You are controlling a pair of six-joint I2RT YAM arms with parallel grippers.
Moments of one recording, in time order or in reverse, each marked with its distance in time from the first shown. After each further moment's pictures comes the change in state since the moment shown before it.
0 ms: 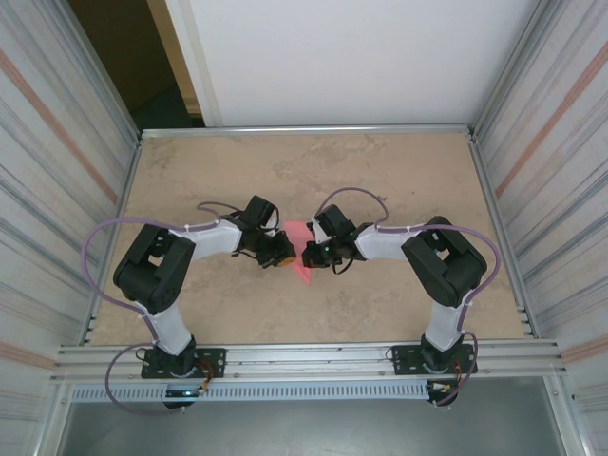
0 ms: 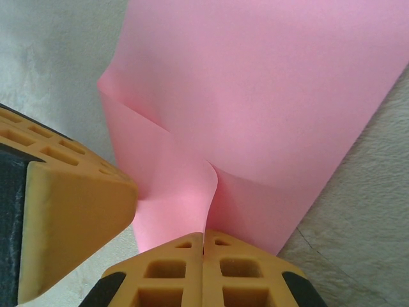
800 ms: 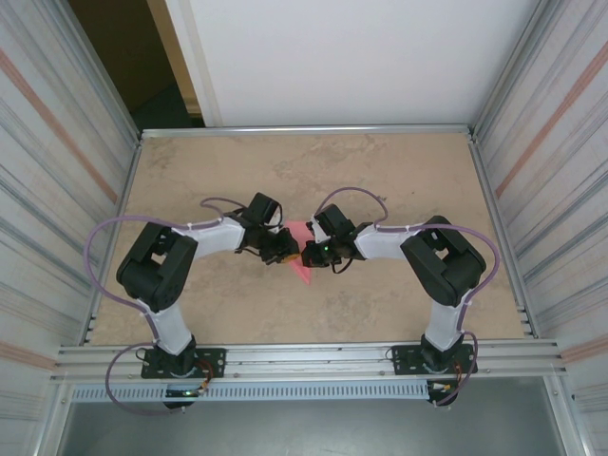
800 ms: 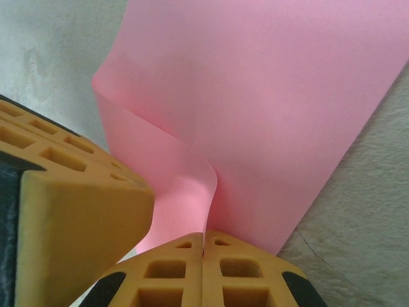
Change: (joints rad) left arm -0.011 0.024 0.042 0.006 0.003 0.019; right arm 0.000 0.008 0.008 0.000 -0.004 0.001
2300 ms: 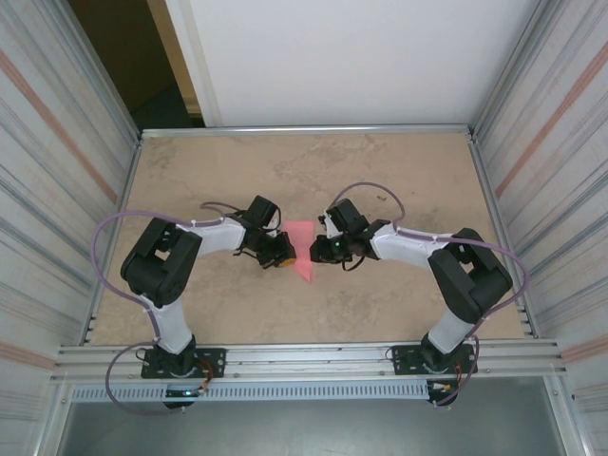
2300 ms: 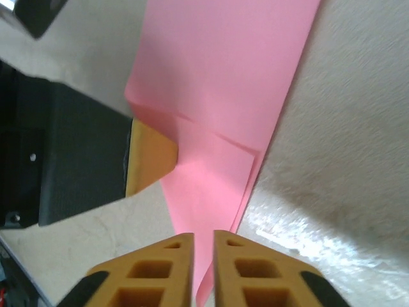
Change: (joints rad) left arm 0.013 0.037 -0.013 -0.023 -0.003 -0.005; right arm -0.027 -0.175 -0.041 -0.118 0.006 0.048
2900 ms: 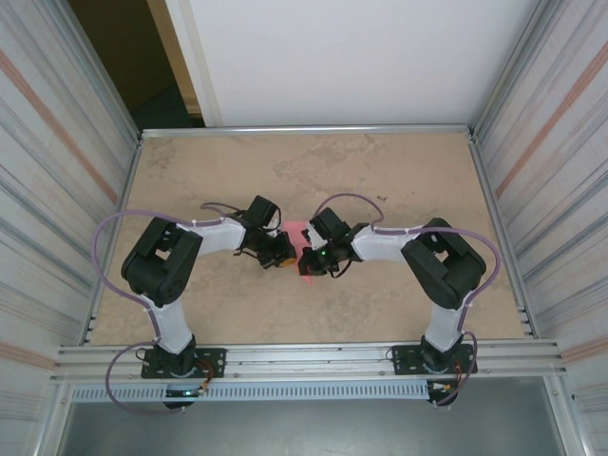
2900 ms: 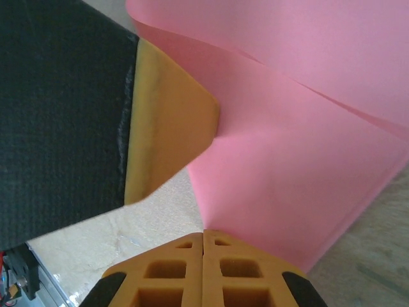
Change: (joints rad) left arm 0.001 0.006 0.000 0.011 0.011 -0.007; right arm 0.068 0.161 0.063 0.013 -0.100 -0.003
